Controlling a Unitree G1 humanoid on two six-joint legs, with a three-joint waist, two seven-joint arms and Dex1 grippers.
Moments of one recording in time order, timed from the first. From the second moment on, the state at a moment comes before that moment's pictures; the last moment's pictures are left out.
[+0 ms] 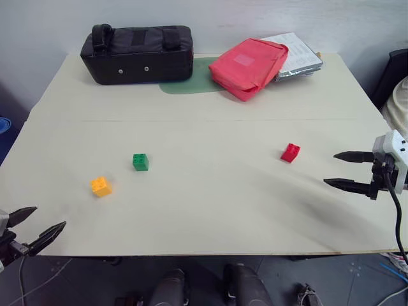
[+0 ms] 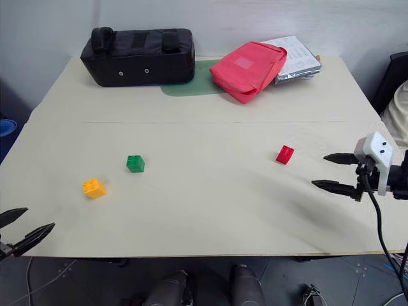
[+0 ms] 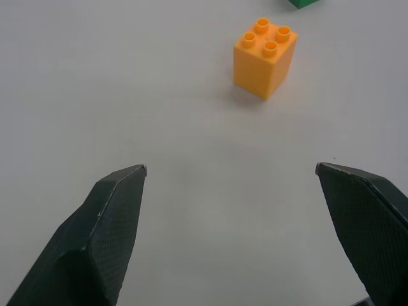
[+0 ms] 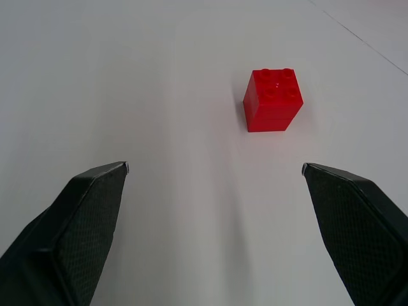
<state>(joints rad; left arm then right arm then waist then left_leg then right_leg) 0.50 0.75 0.85 -0.18 -0.49 0.35 -0.89 -0.34 -1.06 -0.24 0.32 0.39 0.24 1.35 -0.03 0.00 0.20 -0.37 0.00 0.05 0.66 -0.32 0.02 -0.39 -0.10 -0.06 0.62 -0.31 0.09</state>
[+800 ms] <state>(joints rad) 0.48 0.74 0.85 -0.17 -0.46 0.34 -0.86 -0.34 -1.05 -0.25 0.30 0.38 0.22 1.27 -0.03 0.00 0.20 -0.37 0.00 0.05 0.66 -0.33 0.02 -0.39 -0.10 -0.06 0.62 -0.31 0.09</state>
